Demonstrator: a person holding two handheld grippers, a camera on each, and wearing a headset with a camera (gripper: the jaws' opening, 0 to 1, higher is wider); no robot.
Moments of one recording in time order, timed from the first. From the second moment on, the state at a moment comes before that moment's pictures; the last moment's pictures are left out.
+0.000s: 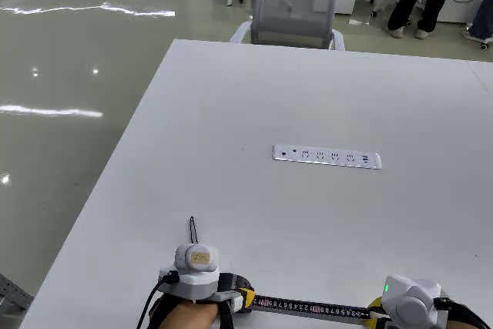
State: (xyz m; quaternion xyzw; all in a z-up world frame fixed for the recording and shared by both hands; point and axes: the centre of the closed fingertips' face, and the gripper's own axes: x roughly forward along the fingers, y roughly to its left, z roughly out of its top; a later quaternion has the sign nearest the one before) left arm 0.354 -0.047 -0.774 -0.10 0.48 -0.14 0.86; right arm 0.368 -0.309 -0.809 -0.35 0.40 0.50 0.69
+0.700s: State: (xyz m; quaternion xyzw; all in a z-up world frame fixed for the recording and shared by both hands) left arm 0.358 -0.047 -0.771 -0.07 0.43 -0.07 0.90; right arm 0.367 -0.310 -0.808 -0.35 0.39 0.49 0.69
